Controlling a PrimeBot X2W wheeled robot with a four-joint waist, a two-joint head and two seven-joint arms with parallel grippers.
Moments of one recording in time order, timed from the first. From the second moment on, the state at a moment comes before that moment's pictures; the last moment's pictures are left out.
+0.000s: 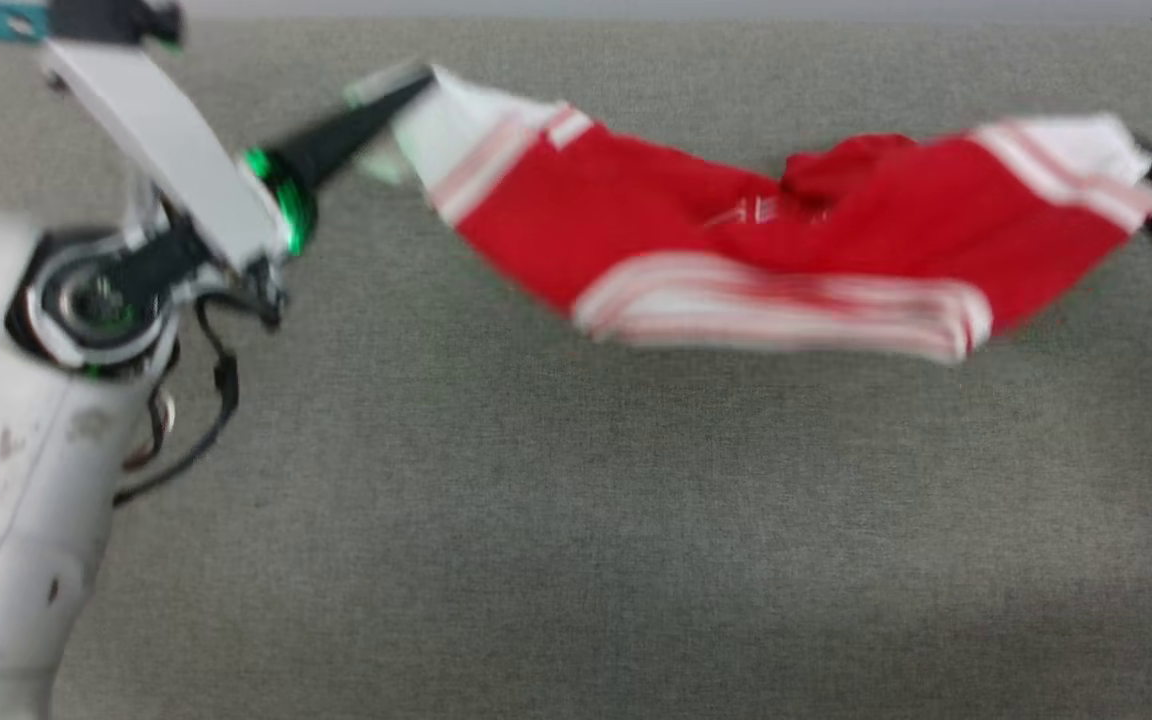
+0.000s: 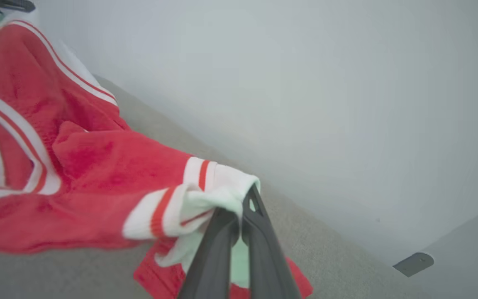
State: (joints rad) left arm -0.91 0.53 -0.44 0.26 -1.54 -0.13 0.54; right arm -0.83 -0.96 0.78 0.07 0.79 0.13 -0.11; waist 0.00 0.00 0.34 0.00
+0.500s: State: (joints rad) left arm -1.61 0.28 -0.36 0.82 -1.29 -0.05 -0.02; right arm -1.46 -0.59 0.57 0.63 0.71 0.13 -0.03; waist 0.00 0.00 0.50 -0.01
